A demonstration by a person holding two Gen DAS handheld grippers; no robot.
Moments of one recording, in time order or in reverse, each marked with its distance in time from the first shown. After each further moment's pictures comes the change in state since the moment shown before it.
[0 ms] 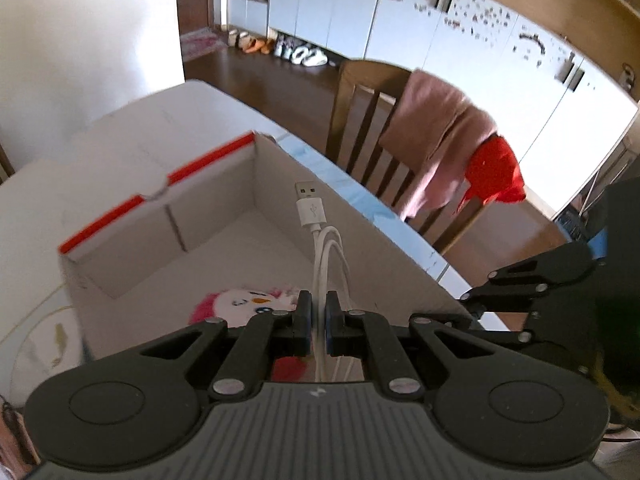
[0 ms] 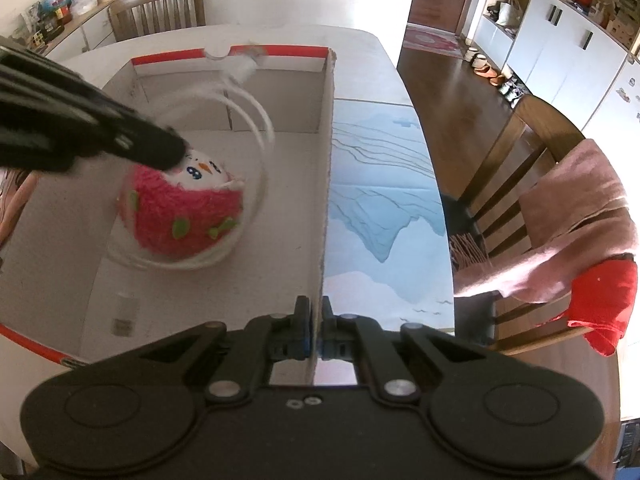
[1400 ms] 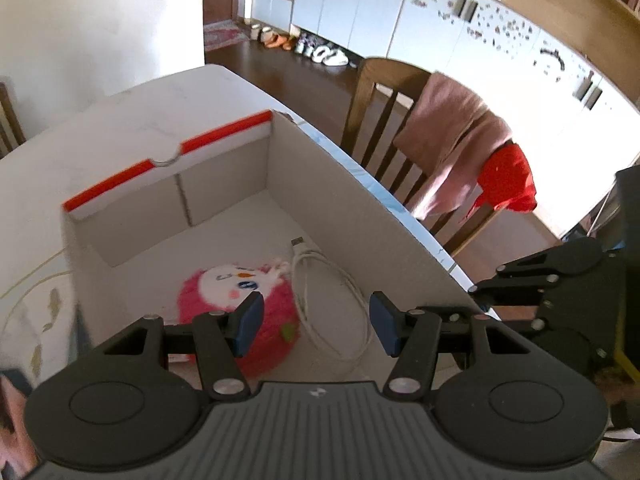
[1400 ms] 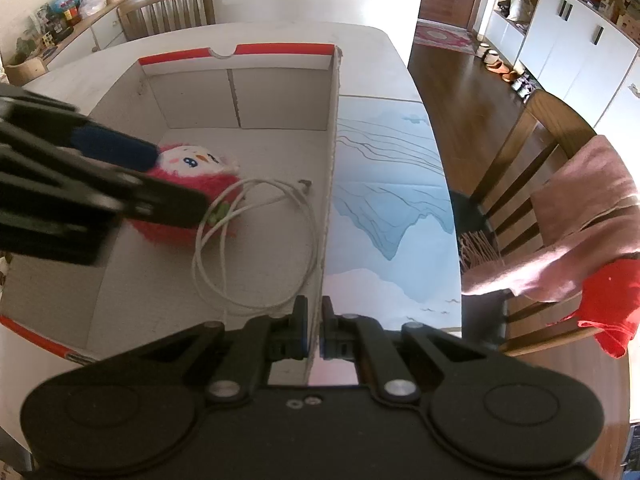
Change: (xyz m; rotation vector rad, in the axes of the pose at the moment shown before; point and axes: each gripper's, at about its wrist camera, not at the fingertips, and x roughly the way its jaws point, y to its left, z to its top) left arm -0.011 0.006 -0.019 -0.089 -0.024 0.029; right arm -0.002 -0.006 0.000 0.023 0.010 0.035
